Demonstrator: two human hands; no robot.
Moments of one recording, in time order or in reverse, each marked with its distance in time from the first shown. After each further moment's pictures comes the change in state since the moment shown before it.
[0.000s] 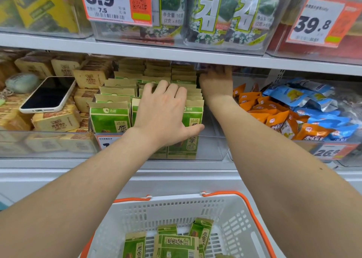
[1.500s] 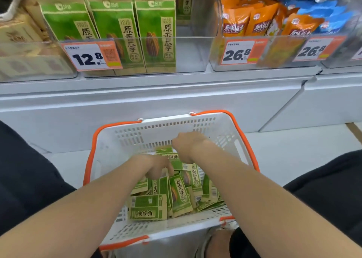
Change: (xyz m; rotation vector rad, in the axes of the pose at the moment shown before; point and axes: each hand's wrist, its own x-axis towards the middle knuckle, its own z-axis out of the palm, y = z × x) left_hand -0.245 0.110 0.113 -0.417 -1.588 0.325; right_hand -0.343 -0.059 -0.010 0.443 -0.950 -0.677
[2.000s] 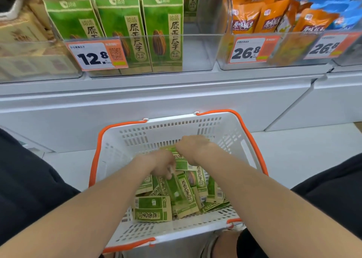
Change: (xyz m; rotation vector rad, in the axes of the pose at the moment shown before) left_hand 0.027 -0.024 0.015 -0.095 0.244 0.026; right_hand 0.007 -0.007 0.005 0.014 -0.079 -0.023
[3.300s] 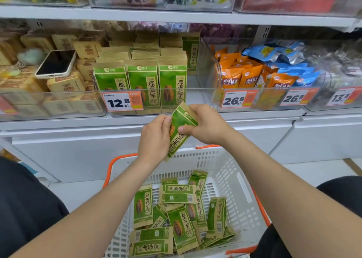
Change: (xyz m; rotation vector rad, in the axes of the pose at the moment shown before) left_hand -0.097 0.044 -0.118 -0.567 1.393 0.104; right_hand -0.077 0.050 -0.128 0.815 0.726 0.054
